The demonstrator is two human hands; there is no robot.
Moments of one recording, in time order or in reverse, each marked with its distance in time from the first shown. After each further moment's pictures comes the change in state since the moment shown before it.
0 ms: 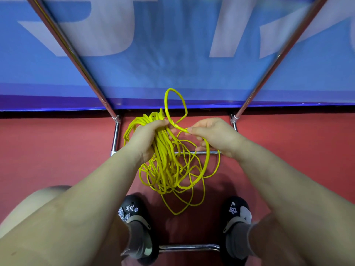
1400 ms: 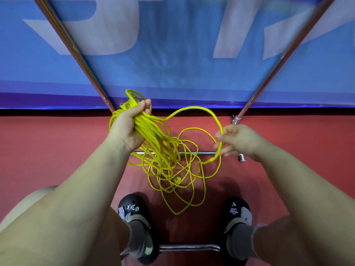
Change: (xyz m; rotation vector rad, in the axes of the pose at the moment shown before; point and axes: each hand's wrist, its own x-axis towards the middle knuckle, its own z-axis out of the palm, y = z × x) left_hand -0.008 0.041 -0.019 -0.482 0.045 0.097; right_hand 0.001 0.032 -0.048 -0.167 0.062 0.135
